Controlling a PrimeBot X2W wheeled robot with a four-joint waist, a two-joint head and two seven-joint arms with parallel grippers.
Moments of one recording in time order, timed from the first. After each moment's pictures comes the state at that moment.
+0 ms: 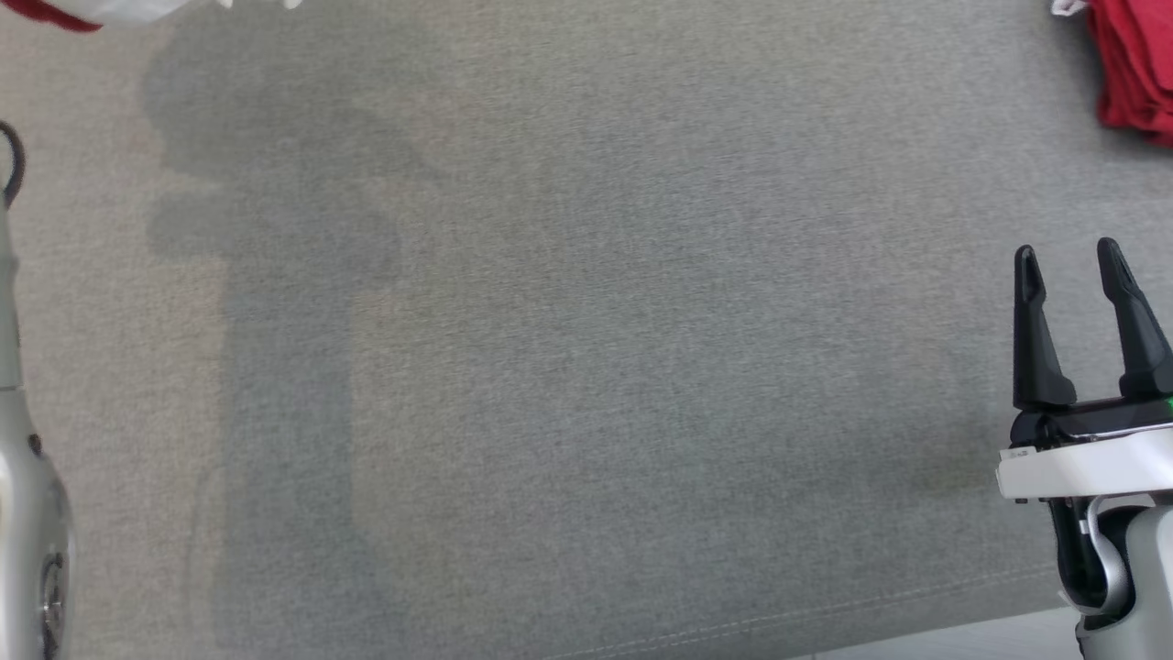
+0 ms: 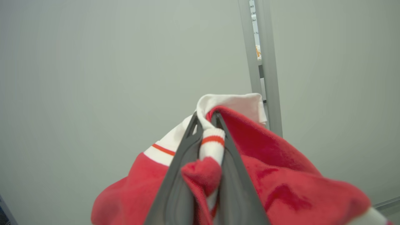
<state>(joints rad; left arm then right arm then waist) -1.29 0.30 -0.12 0.69 -0.16 -0.13 -0.14 -0.13 -0.21 -0.08 -0.03 0.27 0.13 -0.25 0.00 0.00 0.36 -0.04</state>
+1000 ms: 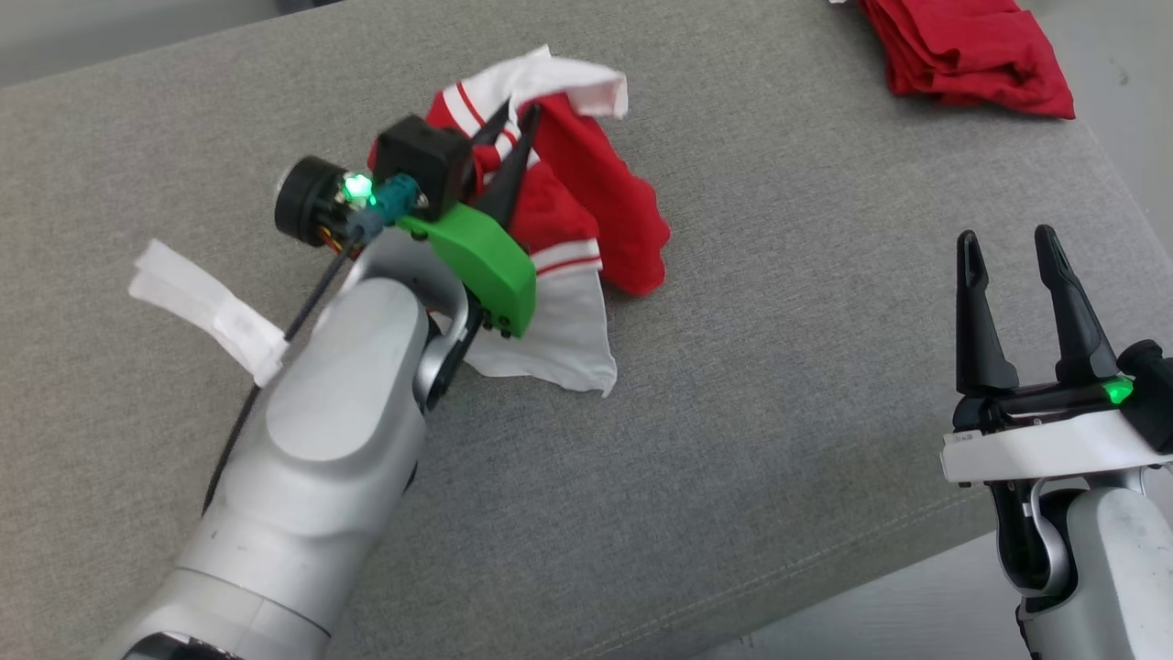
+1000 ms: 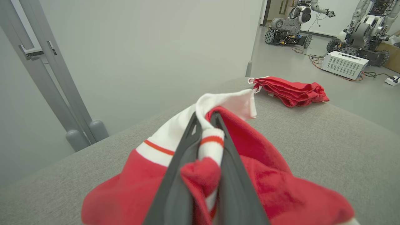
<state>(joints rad) -0.88 0.06 -0.56 0.67 -0.38 -0.11 -0.15 -0.19 -0.13 -0.03 0.01 0.28 0.13 -0.26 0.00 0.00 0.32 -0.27</state>
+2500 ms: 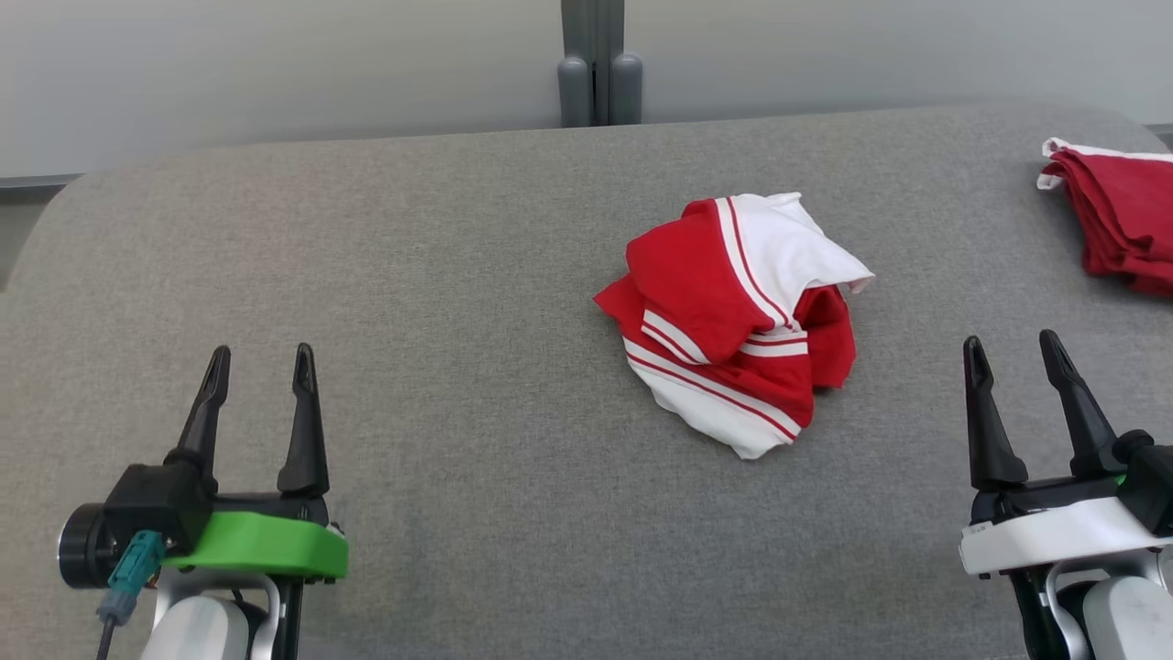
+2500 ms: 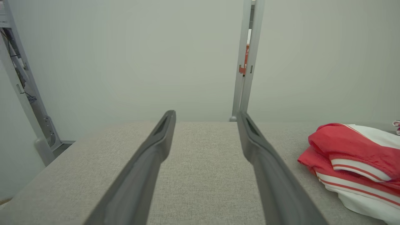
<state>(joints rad) -0.15 0.26 -0.22 0.11 -0.39 0.08 -0.26 -0.03 -0.16 -0.04 0.02 0.25 0.13 -0.26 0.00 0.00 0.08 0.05</state>
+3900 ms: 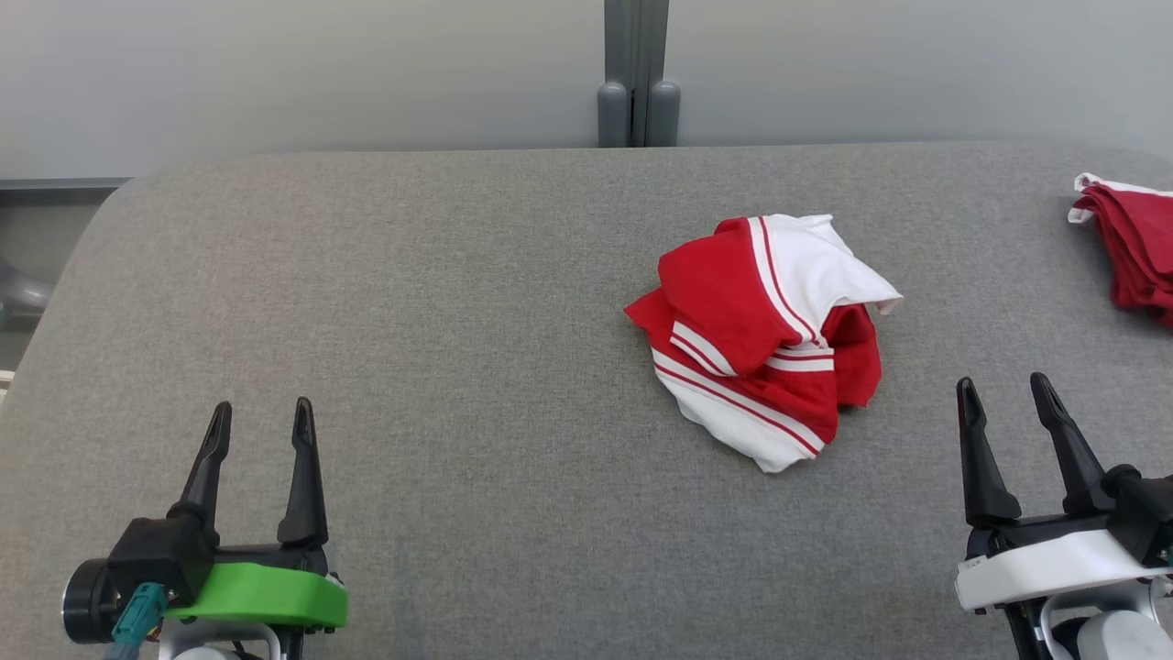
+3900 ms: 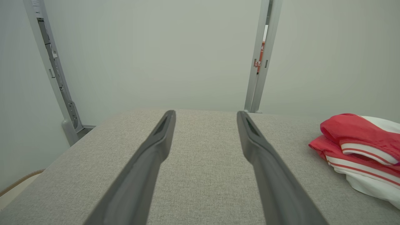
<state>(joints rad) -0.04 0.16 -0.09 0.11 -0.29 -0.02 -0.26 0.03 -0.15 -0.04 0.04 0.25 0.13 -0.26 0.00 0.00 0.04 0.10</state>
